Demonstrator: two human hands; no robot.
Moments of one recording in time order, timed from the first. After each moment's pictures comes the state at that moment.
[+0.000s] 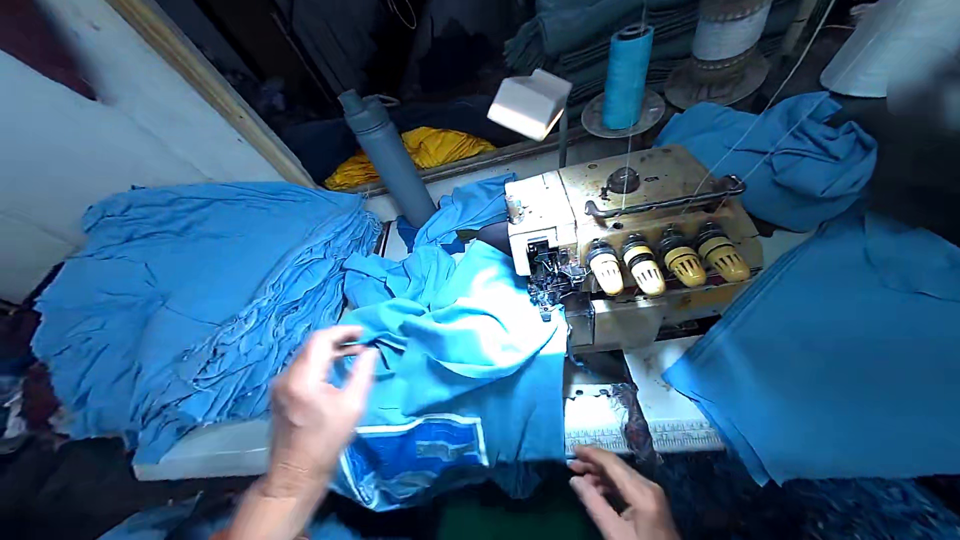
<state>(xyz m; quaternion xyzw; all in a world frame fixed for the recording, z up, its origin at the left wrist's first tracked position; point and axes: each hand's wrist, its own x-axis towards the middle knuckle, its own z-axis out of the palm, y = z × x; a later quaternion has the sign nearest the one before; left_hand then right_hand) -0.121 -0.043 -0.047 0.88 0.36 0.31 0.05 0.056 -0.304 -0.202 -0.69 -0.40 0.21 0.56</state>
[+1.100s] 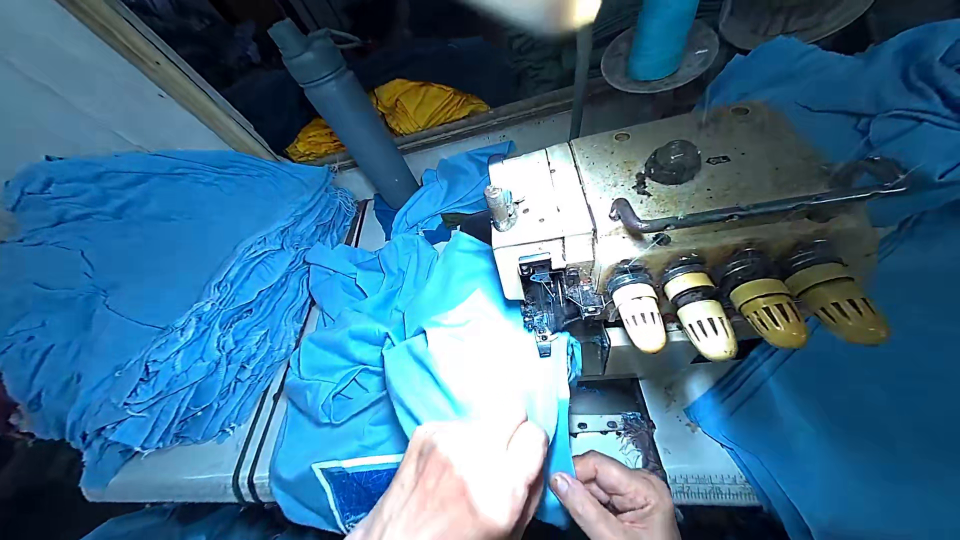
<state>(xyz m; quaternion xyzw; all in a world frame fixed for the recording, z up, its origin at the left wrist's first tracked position) -0.008 -0.105 -0.056 0.98 0.05 0.19 0.02 0.088 -0.250 -0.158 -0.51 -0.31 0.32 0.74</state>
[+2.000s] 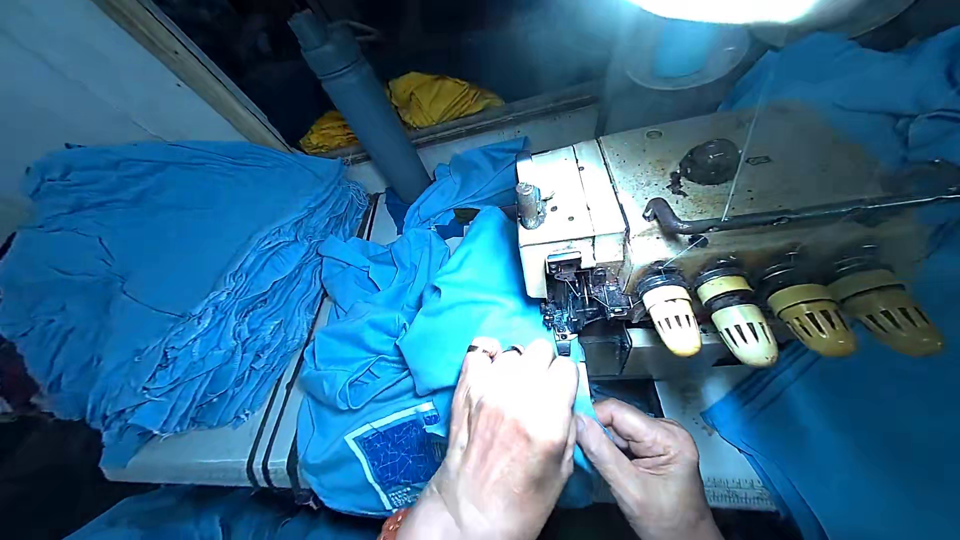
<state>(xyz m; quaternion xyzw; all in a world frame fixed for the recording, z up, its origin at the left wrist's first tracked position) 0.025 -0.105 -0.074 0.96 0.15 0.25 -0.03 0.114 -0.215 -0.155 -0.55 -0.39 0.17 0.72</state>
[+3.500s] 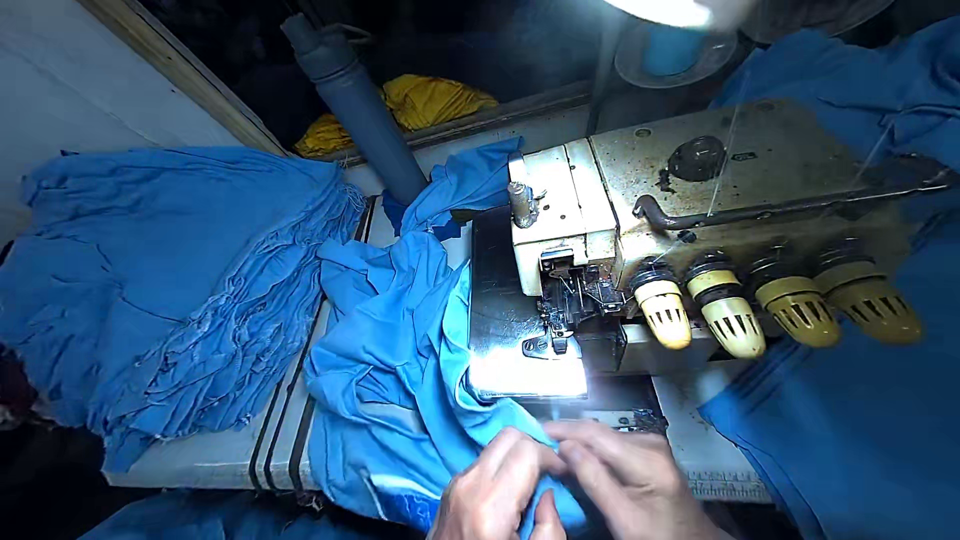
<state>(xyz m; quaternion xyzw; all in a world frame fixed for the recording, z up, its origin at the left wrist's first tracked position) -0.030 -0.142 -0.068 0.90 0.25 0.17 0.32 0.119 -0.227 -0.152 -0.53 -0.51 0.17 0.66</state>
